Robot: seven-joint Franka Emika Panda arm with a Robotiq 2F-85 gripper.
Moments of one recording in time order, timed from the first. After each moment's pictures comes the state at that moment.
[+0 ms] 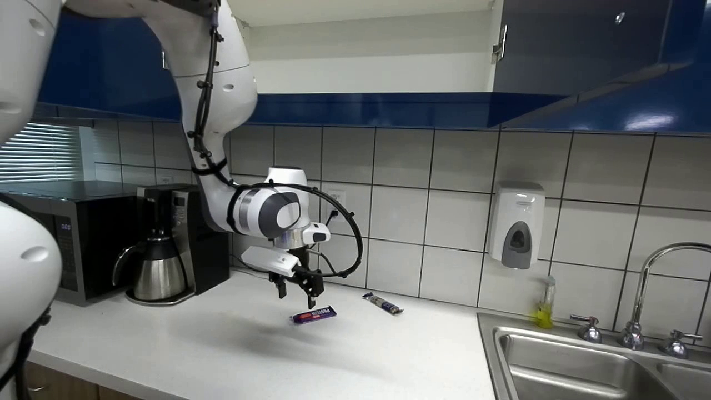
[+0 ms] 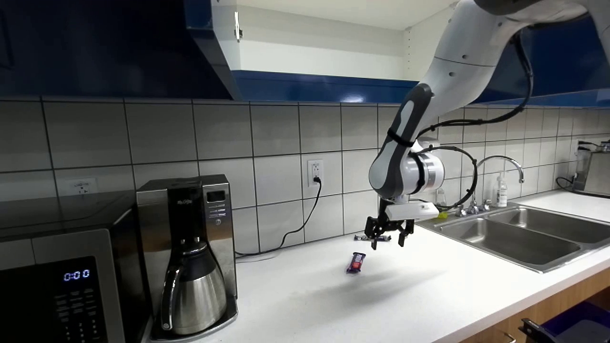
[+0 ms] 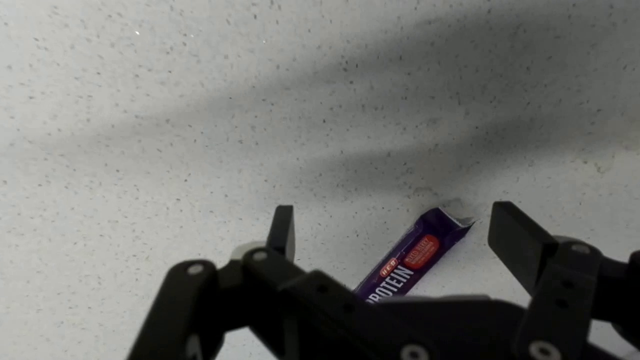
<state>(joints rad) 0.00 0.31 -0.06 -2.39 0.05 2.87 0.03</state>
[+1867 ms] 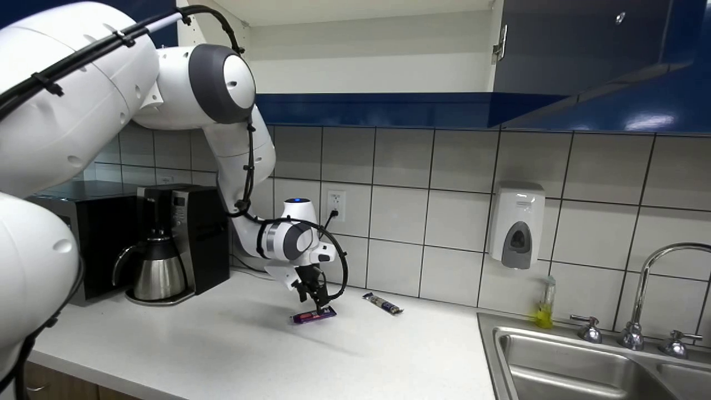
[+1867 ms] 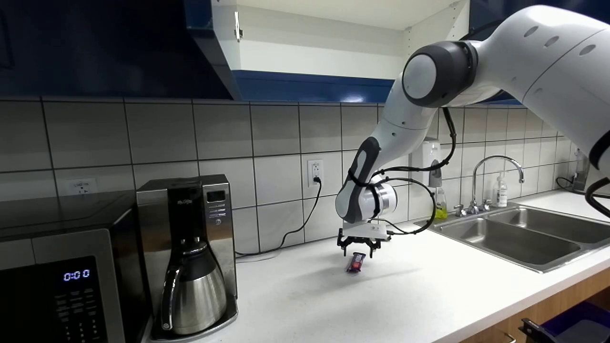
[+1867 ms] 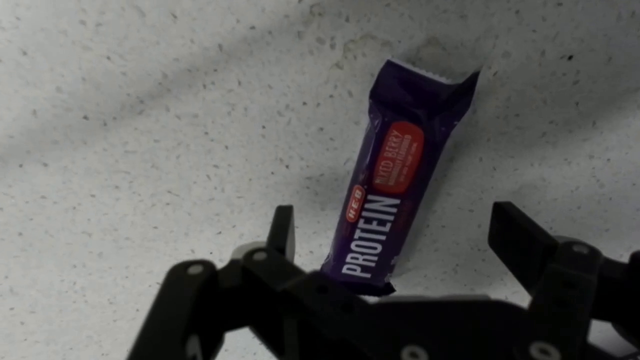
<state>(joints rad) 0.13 0.78 -0.15 -1.85 0.09 2.84 0.43</state>
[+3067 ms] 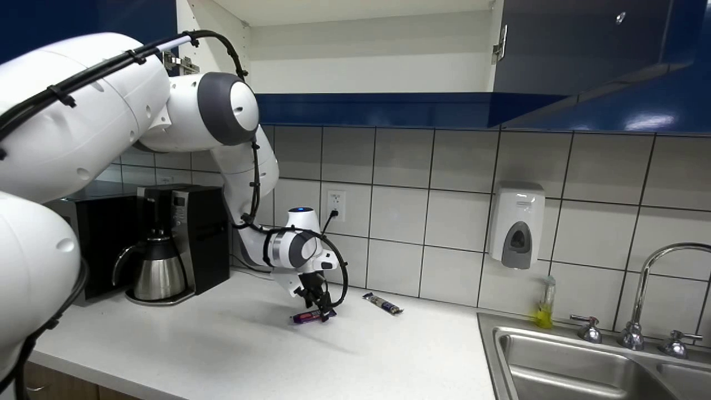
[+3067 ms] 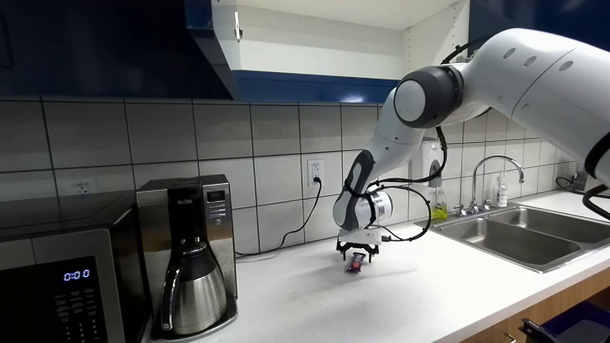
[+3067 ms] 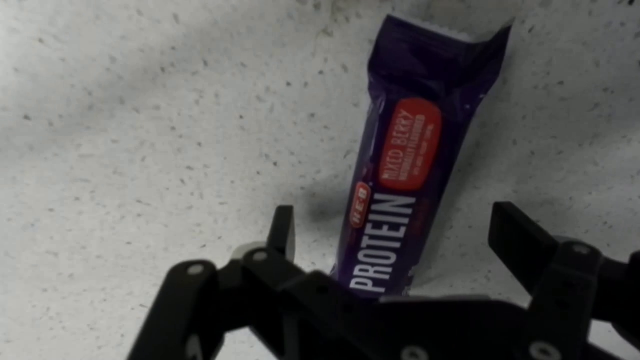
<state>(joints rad) 0.15 0.90 -0.18 -1.72 0.10 2.81 0.51</state>
